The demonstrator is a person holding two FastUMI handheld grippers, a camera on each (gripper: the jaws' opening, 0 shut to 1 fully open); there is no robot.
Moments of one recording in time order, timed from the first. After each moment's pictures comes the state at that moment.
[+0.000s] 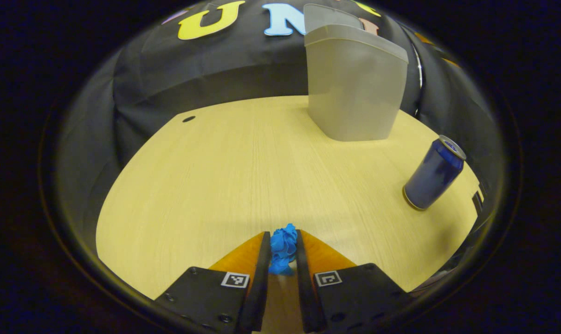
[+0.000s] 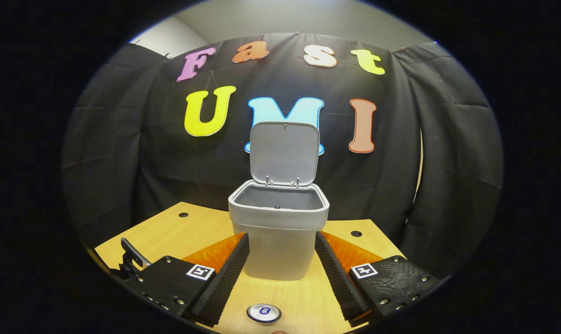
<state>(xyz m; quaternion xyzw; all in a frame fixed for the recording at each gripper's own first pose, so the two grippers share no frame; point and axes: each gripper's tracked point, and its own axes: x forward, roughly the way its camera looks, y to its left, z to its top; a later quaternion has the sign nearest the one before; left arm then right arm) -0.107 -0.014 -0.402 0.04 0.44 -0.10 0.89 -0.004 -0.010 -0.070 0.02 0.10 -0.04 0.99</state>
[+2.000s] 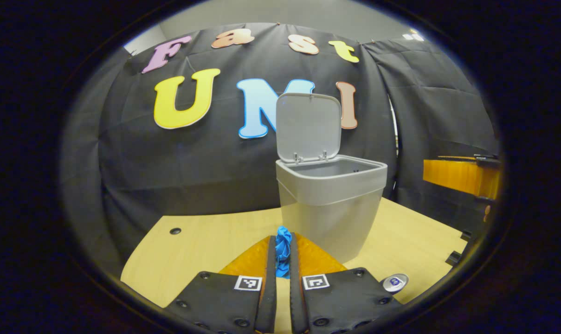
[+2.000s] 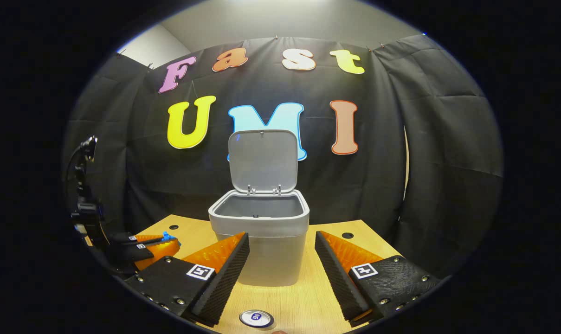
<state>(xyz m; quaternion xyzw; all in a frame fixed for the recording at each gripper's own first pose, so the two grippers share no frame) 0.064 -0.103 -0.160 0.02 0.16 -0.19 0.97 -0.002 -0.047 -0.067 0.05 0.08 -0.08 0.99</state>
